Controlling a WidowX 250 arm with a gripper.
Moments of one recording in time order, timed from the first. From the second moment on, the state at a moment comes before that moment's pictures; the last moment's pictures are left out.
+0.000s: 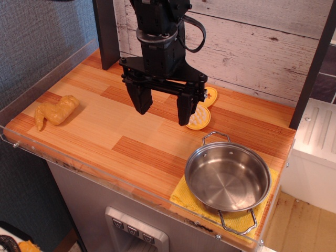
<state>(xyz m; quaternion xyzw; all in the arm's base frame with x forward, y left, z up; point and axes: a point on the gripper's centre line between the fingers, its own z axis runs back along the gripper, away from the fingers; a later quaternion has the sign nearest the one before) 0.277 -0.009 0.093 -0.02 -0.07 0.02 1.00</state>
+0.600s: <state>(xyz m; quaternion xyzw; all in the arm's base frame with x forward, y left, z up) 0.282 -0.011 0.073 -0.02 -0.04 0.04 1.00</state>
